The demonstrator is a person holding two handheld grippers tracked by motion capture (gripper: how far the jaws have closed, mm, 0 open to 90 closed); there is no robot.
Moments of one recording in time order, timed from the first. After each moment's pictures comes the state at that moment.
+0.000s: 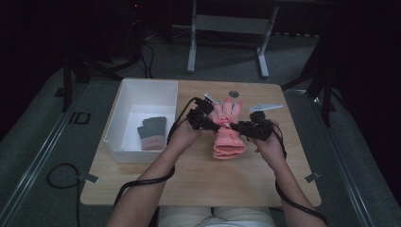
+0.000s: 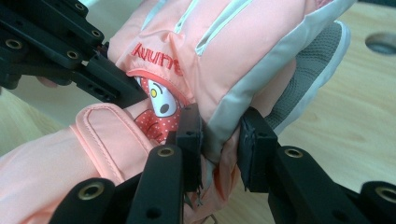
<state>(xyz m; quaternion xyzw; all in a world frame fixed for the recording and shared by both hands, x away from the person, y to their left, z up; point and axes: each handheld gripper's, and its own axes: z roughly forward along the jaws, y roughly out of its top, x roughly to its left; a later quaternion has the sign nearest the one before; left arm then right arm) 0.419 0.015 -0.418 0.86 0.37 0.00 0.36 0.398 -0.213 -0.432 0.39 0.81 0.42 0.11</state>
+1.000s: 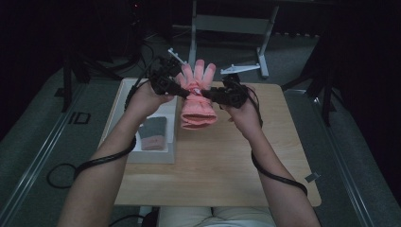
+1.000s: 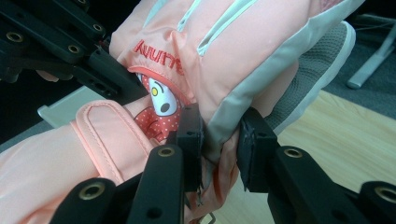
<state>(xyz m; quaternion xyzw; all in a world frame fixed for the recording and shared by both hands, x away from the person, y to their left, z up) 0.422 0.110 -0.297 0.86 0.38 0.08 0.33 0.419 -0.116 -0.331 0.34 0.80 0.47 0.12</state>
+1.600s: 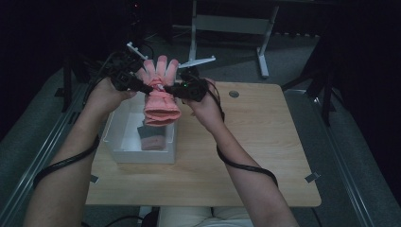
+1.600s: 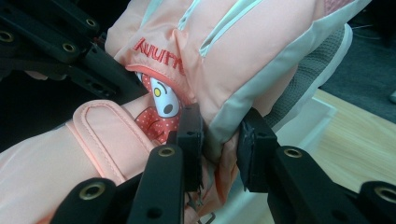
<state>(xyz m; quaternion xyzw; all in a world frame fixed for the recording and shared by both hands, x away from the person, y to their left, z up) 0.413 0.199 -0.296 0.85 0.44 0.11 0.28 0.432 -0.013 -0.335 0.31 0.81 0.48 0.10</state>
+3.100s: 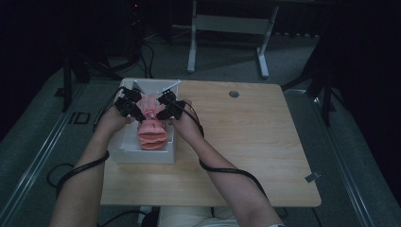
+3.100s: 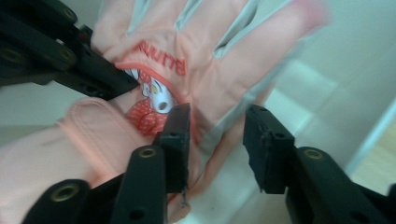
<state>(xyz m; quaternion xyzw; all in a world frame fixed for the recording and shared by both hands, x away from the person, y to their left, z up) 0.460 0.219 -0.443 0.84 0.51 0.03 0.17 0.459 0.047 -0.445 0.37 0.87 0.32 0.09</state>
